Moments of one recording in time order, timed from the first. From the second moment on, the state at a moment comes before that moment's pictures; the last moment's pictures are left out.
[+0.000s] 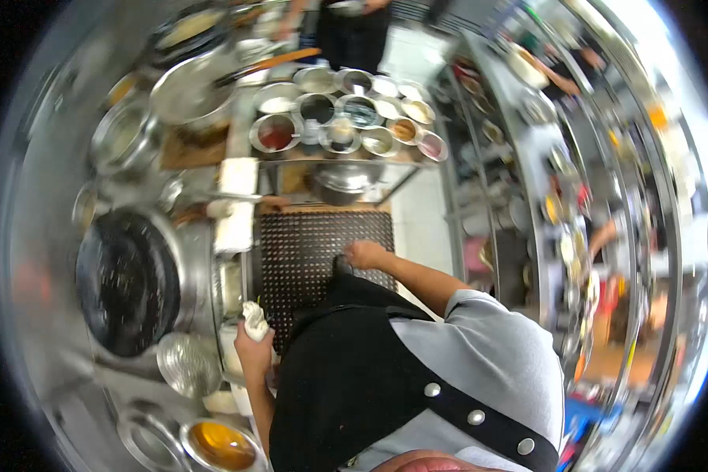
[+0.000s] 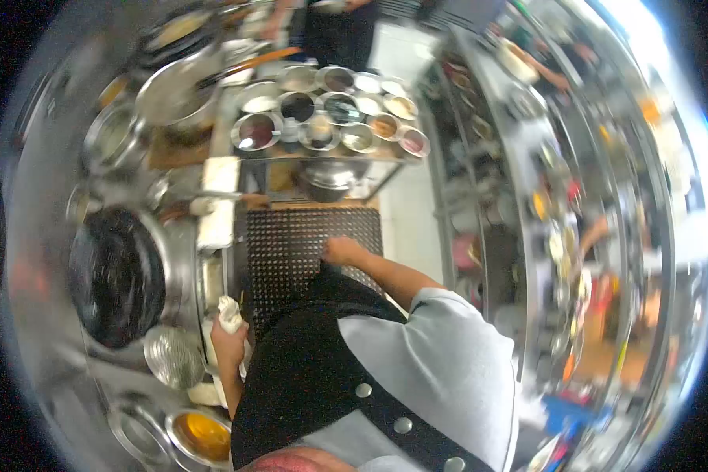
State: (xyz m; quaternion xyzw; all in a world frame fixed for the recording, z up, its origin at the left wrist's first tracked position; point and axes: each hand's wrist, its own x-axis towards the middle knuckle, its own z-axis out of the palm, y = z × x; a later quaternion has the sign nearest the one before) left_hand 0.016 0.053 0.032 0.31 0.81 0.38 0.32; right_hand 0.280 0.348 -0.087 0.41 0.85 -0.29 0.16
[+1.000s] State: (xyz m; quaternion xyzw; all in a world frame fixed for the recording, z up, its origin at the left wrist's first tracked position) left_hand 0.546 0.131 -0.013 0.71 0.58 0.08 0.40; right_hand 1.049 -0.141 -0.096 0.85 0.03 -0.39 -0.36
